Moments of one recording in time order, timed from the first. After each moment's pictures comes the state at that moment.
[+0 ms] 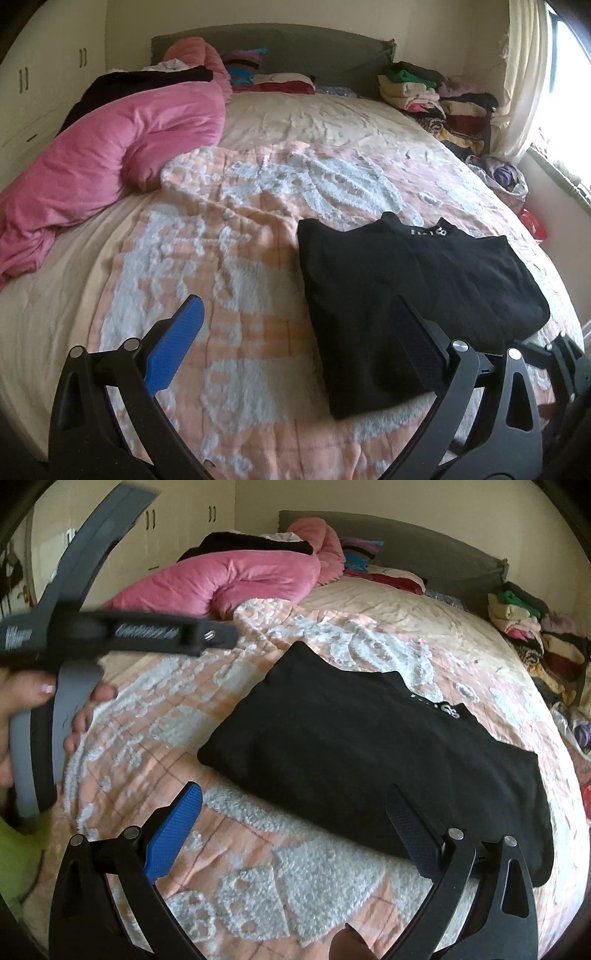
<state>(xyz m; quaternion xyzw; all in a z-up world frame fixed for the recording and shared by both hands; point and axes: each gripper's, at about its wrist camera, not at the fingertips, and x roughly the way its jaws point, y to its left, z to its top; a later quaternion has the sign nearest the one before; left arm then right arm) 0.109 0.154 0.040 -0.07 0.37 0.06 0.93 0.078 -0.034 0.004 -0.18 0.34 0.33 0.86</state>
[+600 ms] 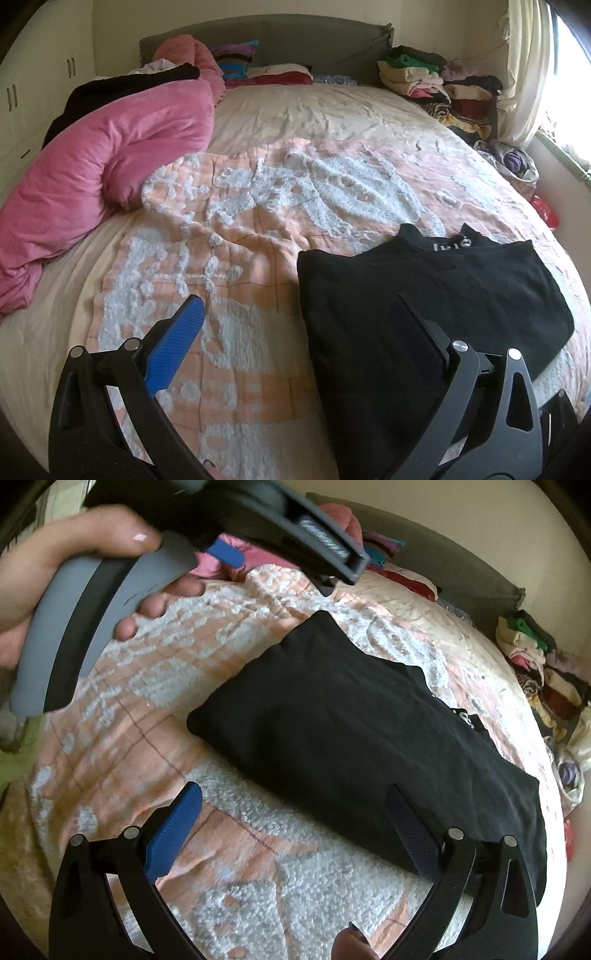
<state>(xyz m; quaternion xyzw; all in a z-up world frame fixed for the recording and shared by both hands) 0.177 0.158 0.028 -0.04 0.39 0.07 0.92 0.080 0.003 -0.040 -0.27 0.34 0.31 0.85</state>
